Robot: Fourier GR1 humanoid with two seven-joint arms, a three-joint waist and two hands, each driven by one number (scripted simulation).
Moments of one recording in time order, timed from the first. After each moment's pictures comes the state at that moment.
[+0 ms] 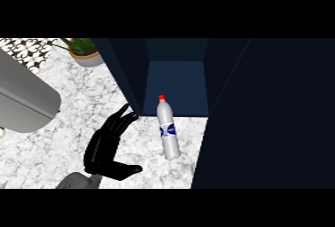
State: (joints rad) left arm -0.16 0.31 -0.56 -1.23 0.74 -0.01 -0.66; right arm 0.29 -0.42 -0.27 -2.35 -0.75 0.42 0.31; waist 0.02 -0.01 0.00
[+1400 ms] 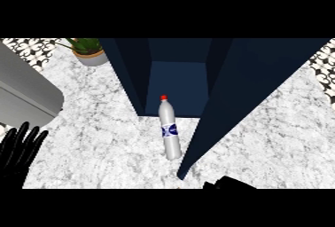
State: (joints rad) left arm 0.27 0.80 -0.31 -1.66 0.81 -0.11 -0.70; right arm -0.27 -0.22 0.59 -2.30 -0.40 -0.06 0.51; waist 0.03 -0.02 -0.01
